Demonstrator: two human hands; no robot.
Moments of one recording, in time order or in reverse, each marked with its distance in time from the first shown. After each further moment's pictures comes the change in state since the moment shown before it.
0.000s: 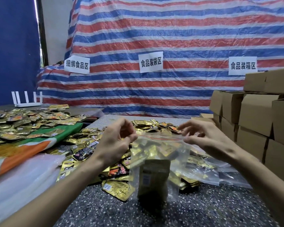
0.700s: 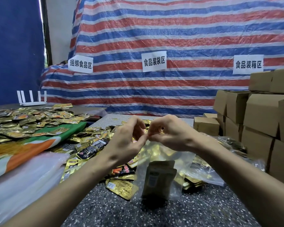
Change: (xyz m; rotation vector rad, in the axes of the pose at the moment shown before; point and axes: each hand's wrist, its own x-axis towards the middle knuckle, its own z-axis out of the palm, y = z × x) left_hand 0.002 0.003 0.009 0.200 -0.051 0.136; right_hand 0.052 -0.063 0.049 -0.158 -0.142 -0.232
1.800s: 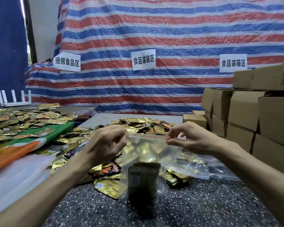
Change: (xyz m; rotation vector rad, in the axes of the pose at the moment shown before) left_hand -0.001 -0.031 -0.006 0.260 -0.015 0.359; right_hand -0.057 0.060 -0.029 -0.030 -0.103 0.133
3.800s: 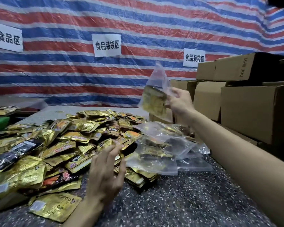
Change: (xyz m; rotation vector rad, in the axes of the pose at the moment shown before) left_hand -0.024 0.031 0.170 -0.090 0.208 -0.360; right_hand 0.050 0.121 -0.027 0.548 0.744 0.462
